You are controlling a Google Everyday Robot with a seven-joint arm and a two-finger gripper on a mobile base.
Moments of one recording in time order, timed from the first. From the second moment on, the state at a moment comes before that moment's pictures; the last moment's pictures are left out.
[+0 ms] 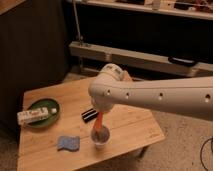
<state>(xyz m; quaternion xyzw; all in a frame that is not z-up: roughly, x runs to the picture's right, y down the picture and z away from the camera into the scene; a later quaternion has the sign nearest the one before) -0.019 0.089 0.677 -0.14 -0.16 -0.59 0.78</state>
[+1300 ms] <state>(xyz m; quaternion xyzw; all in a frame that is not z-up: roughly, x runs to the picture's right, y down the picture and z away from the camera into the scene) -0.010 0.106 0.679 -0.13 -0.15 -0.59 0.79</state>
